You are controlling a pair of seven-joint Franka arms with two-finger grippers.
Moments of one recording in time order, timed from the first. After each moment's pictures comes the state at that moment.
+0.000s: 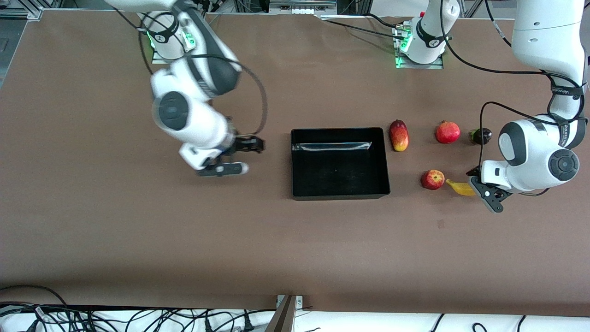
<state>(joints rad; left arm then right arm) -0.10 0.57 0.29 -1.81 -0.16 2.25 1.23 0.56 0.50 0.03 -1.53 0.23 2.02 0.47</state>
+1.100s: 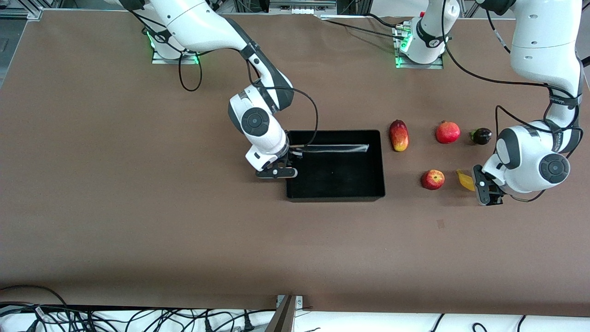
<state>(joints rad) -0.07 0.64 0.28 -1.83 -0.08 2.36 1.68 0.70 0.75 0.00 -1.51 0.23 2.33 0.58</state>
